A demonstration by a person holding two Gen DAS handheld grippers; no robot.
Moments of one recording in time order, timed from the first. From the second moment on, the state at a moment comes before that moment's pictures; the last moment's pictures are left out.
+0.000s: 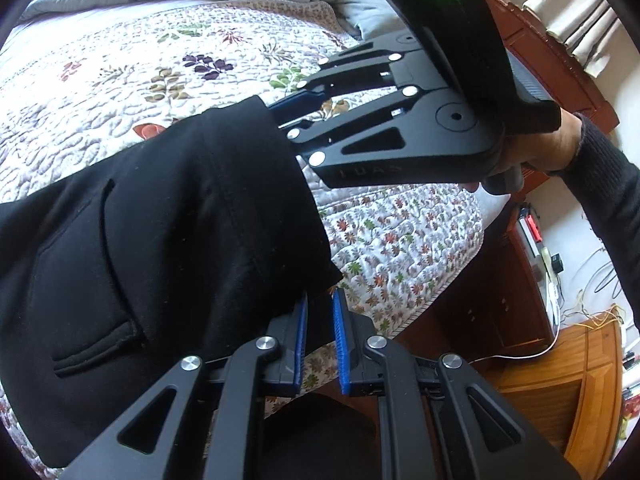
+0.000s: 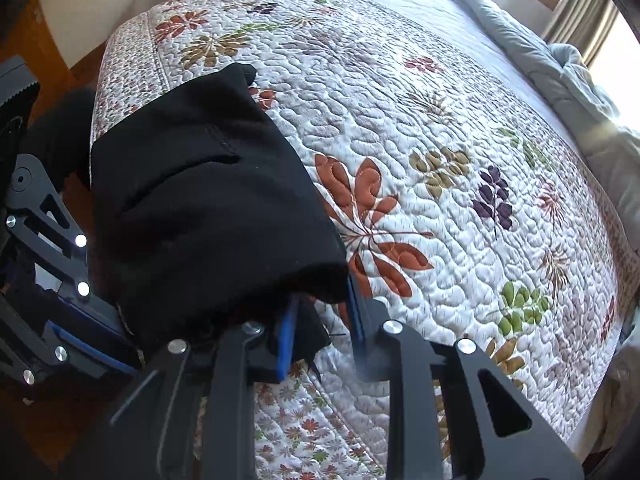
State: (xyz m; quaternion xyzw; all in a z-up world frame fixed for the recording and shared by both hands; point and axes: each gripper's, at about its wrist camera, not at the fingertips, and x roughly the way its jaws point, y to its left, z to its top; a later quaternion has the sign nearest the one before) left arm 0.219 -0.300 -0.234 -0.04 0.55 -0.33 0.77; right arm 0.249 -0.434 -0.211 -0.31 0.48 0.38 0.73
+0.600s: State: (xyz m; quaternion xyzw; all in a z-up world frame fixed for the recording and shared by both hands) left arm 0.198 -0.240 -0.211 -0.12 0.52 -0.34 0.78; right arm 0.245 -0.547 -0.221 0.21 0.59 0.27 0.73
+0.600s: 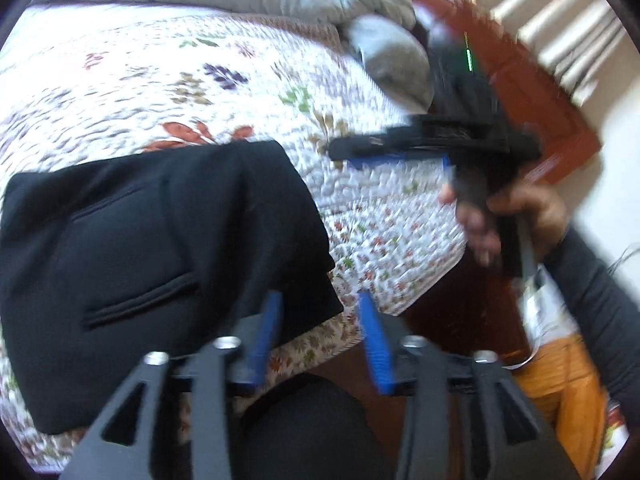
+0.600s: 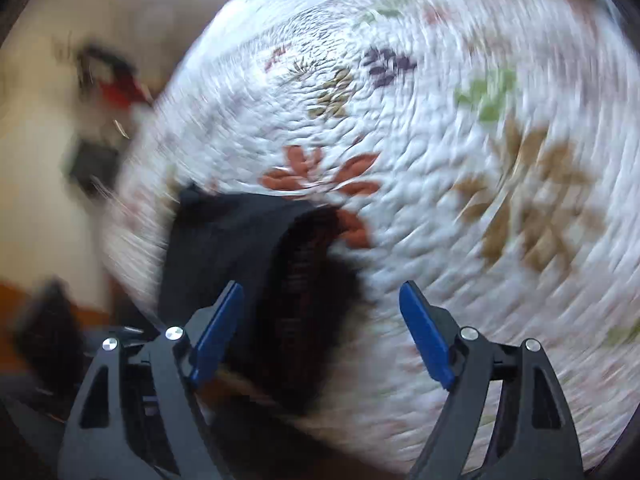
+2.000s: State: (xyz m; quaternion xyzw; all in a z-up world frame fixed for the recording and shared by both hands) left arm 0.191 -0.037 -0.249 -0.24 0.52 -0.18 0.80; right arm 0.180 -0.507 -0.231 0.32 0.58 0.21 0.72
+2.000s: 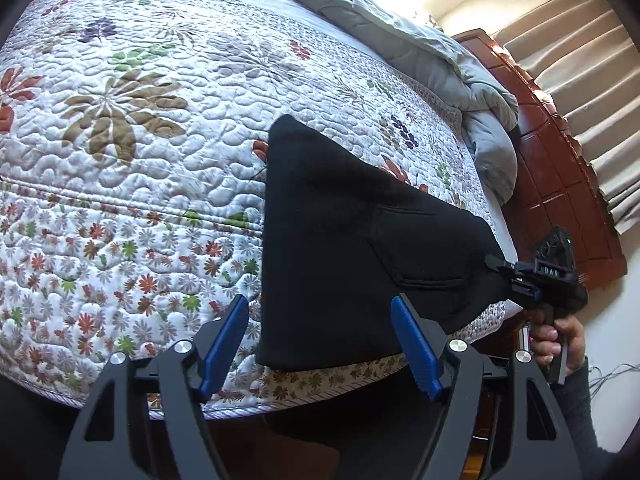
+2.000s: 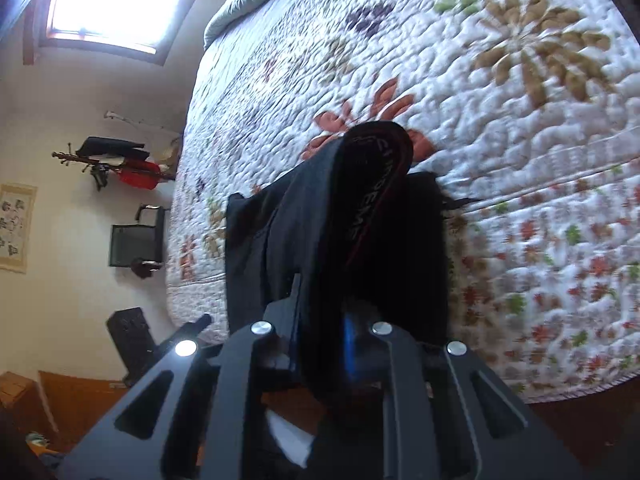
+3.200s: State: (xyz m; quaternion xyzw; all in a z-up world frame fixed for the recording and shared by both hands) left arm 0.195 -0.087 -0.249 -0.27 0.49 -0.35 0.75; right arm 0.241 -0.535 -0.267 0.39 0.53 0.27 0.70
